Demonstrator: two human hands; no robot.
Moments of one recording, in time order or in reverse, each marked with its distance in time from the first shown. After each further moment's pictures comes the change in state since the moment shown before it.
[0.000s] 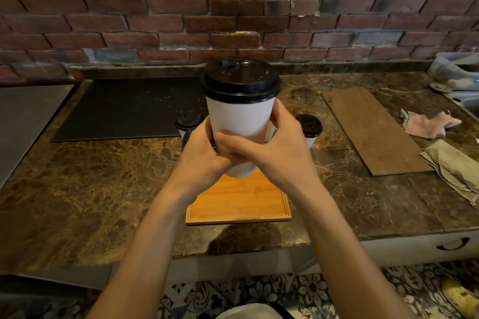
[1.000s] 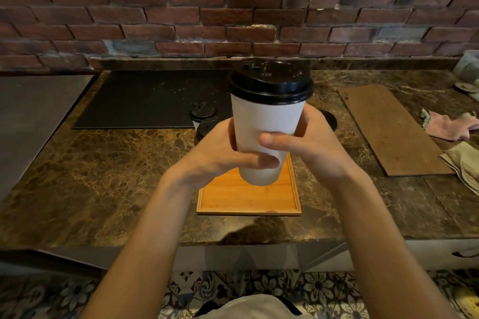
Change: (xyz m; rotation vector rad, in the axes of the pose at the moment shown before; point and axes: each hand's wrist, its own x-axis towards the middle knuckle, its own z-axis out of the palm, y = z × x) left_hand -0.003 0.010 -0.007 -0.132 -0.318 -0.104; right_hand 0.006 0.005 -0.027 0.222 -0.295 0.018
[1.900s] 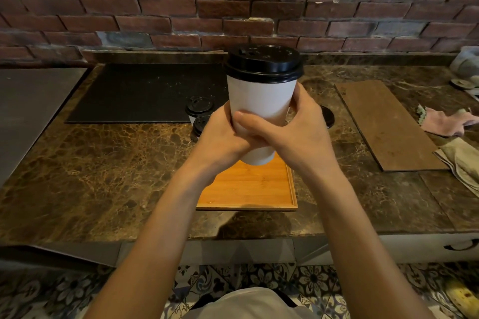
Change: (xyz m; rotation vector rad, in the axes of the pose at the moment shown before) left_hand 0.013 -0.010 0.011 0.162 0.355 0.088; right_hand 0.003 0.001 0.023 -0.274 0.329 -0.045
